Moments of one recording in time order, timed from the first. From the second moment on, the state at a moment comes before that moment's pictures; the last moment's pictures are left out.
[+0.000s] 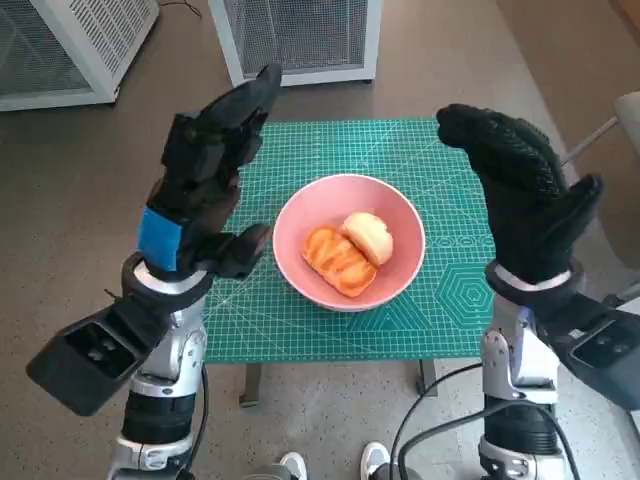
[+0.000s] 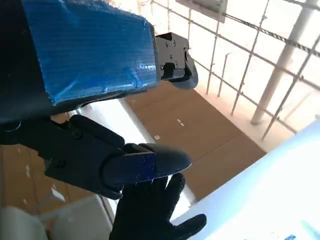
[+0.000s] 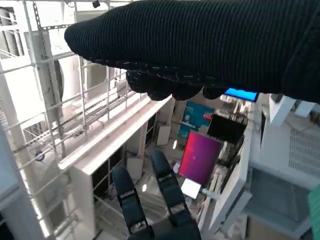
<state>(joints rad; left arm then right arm) -0.47 0.14 0.04 0.02 -0.32 -0.52 -0.36 -0.56 -0.11 -0.14 0.14 0.34 -0.52 0.45</state>
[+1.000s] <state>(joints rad) -0.46 0.13 0.09 0.03 -0.35 -0.50 -0.40 -0.57 -0.12 -0.11 0.10 0.31 -0.51 0.43</state>
